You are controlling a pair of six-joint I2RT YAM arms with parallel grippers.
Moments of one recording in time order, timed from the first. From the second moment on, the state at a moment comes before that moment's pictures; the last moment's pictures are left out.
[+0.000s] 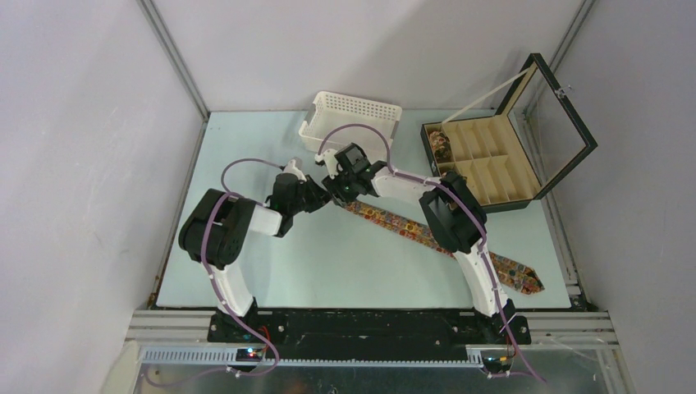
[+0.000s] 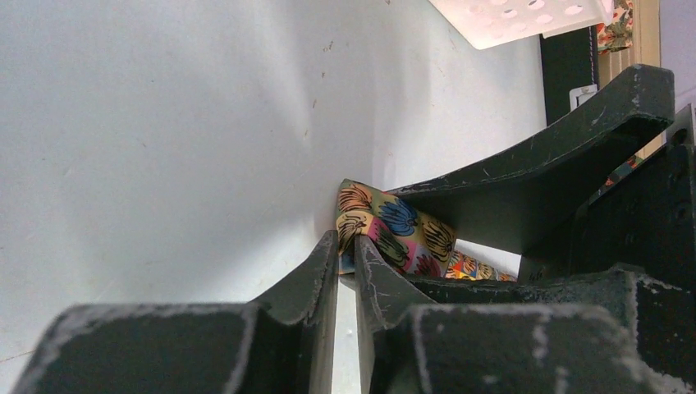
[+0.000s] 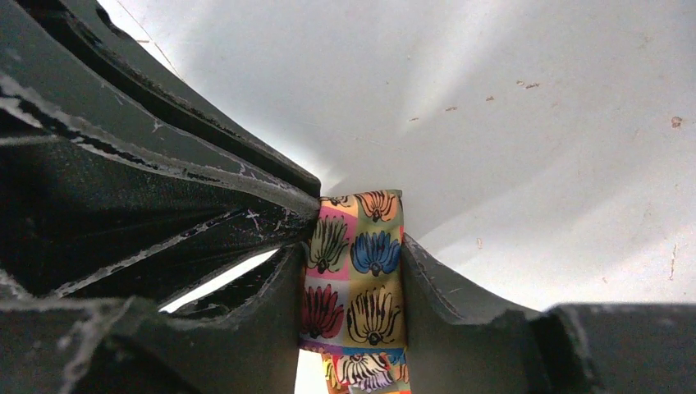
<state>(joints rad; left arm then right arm) -0.33 1.81 0.65 0.69 0.24 -0.77 0.74 2.25 1.66 -0.30 -0.18 -0.08</state>
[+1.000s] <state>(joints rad) -0.33 1.81 0.66 0.67 0.27 -0.75 0.71 2.03 1.43 -0.04 -0.21 0.10</state>
